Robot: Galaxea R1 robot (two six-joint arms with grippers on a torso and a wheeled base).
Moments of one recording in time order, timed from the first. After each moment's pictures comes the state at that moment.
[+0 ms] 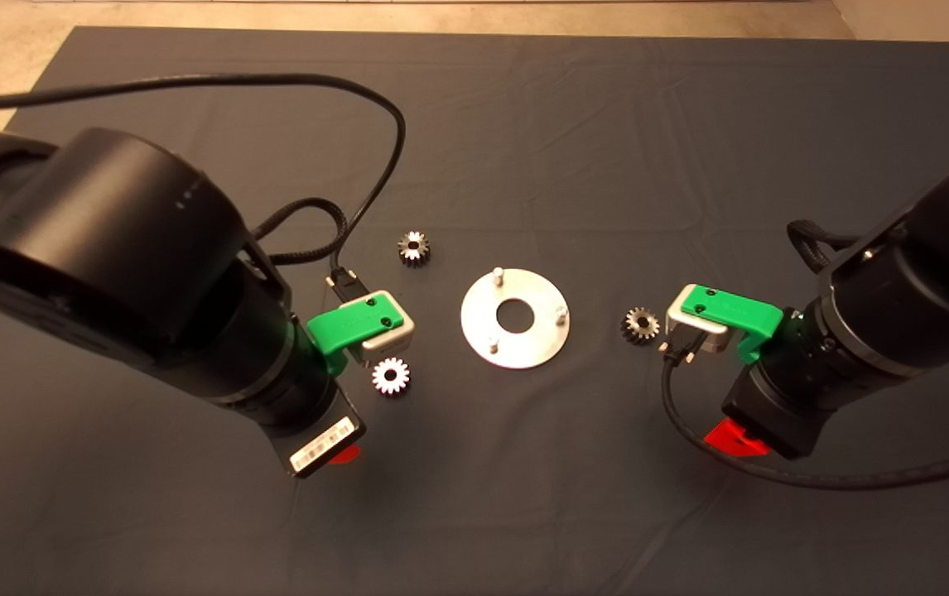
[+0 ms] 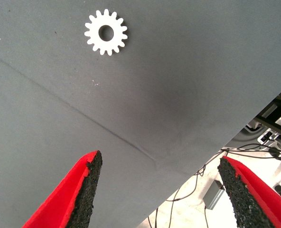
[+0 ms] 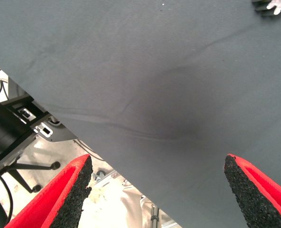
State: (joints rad) left arm -0.57 2.44 -0.53 0.16 1.53 -1.01; right arm 0.53 2.38 -0.56 -0.04 -1.53 1.05
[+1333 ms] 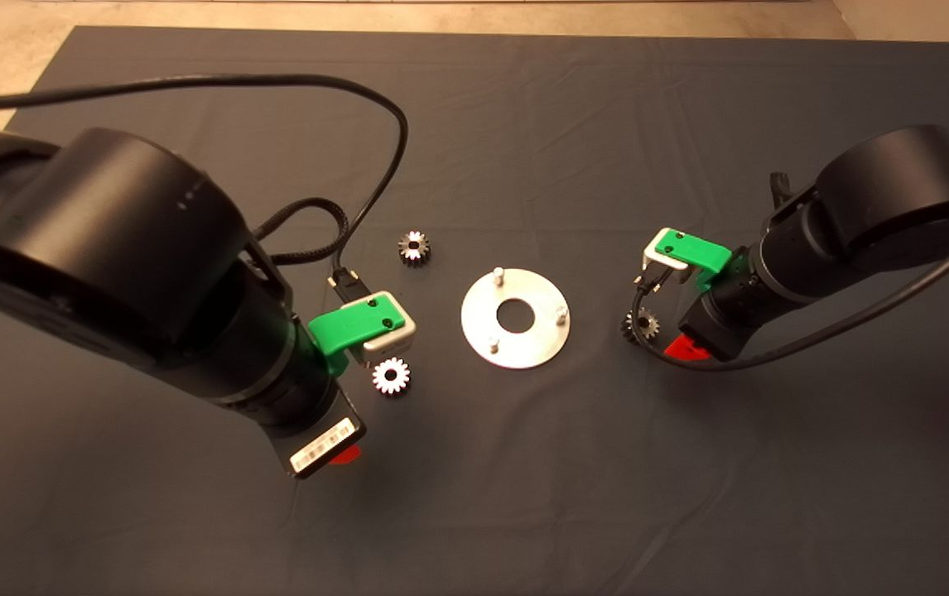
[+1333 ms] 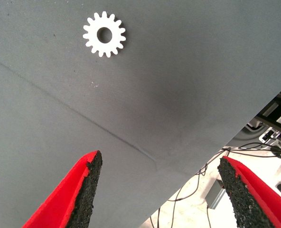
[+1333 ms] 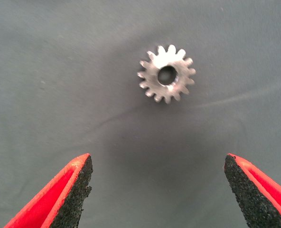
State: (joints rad) left arm -0.57 2.45 -0.53 0.16 1.53 -1.00; right arm 0.39 2.36 -0.82 -0.37 -1.53 0.77
